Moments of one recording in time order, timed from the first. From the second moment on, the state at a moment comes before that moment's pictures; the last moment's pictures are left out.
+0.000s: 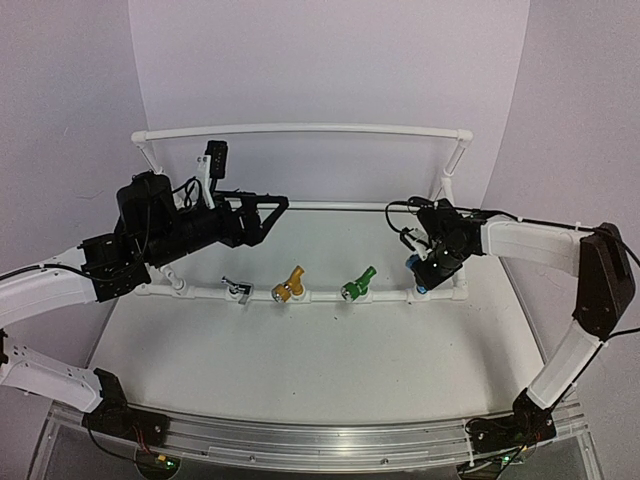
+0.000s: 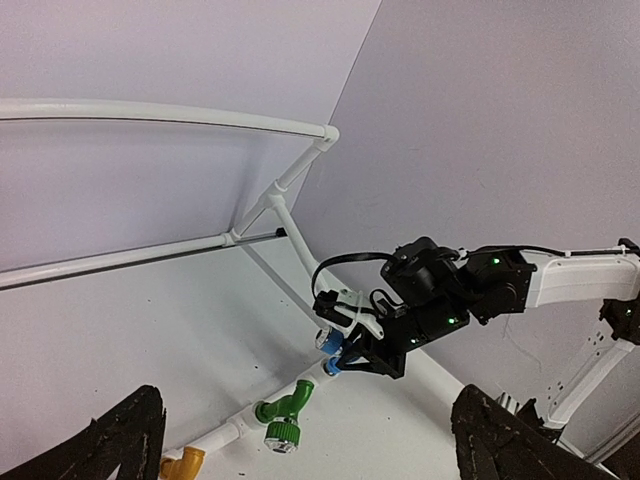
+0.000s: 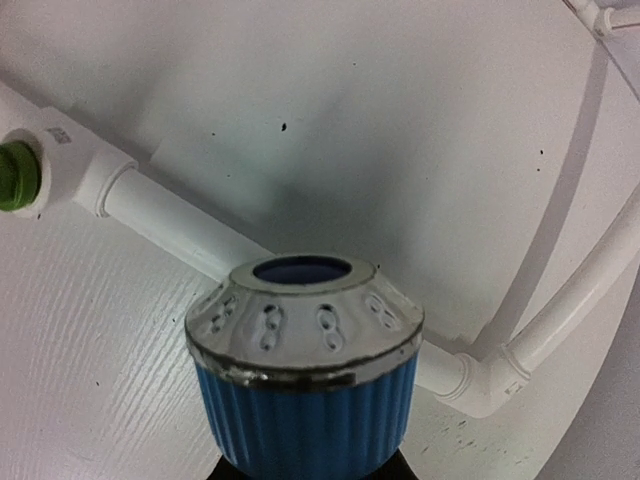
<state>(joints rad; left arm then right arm) -0.91 1.12 0.96 0.16 -0.02 -0.39 0.50 1.67 1.20 -0.66 0.16 -0.10</state>
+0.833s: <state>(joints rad) -0.91 1.12 0.96 0.16 -0.03 -0.40 0.48 1.69 1.25 -0.78 0.10 0.08</state>
